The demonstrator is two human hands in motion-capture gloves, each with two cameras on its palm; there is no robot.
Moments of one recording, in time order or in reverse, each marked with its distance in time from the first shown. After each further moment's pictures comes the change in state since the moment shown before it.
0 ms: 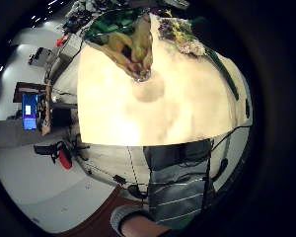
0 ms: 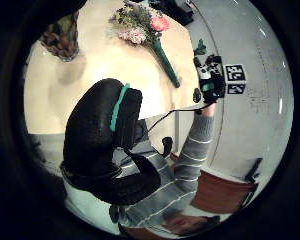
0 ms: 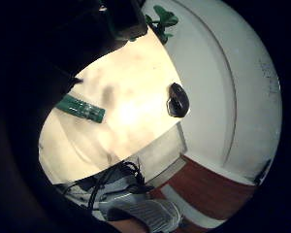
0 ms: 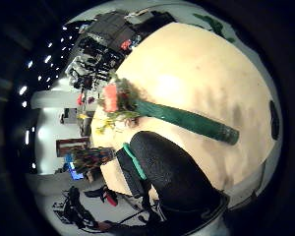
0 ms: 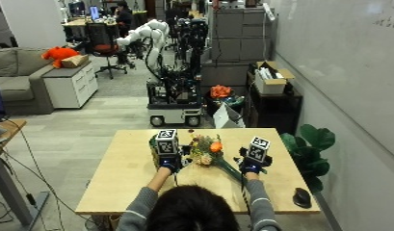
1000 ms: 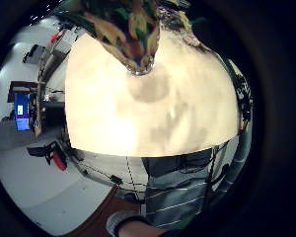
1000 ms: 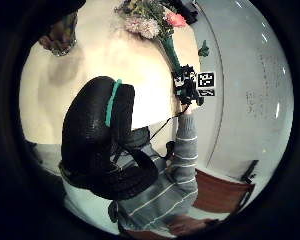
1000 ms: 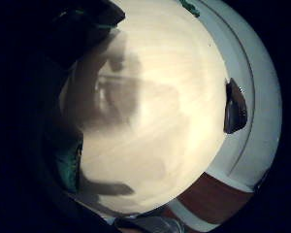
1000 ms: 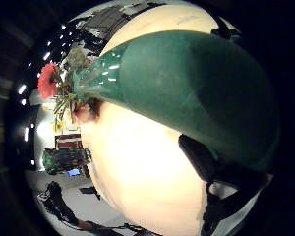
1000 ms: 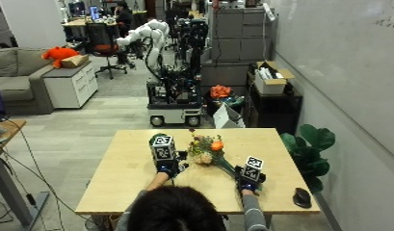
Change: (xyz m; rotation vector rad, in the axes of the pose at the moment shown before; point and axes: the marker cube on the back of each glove) left arm -0.028 -0.021 0.049 -0.074 -0.011 -0.090; right arm -0.017 -0.017 0.125 0.149 -0.082 -0.131
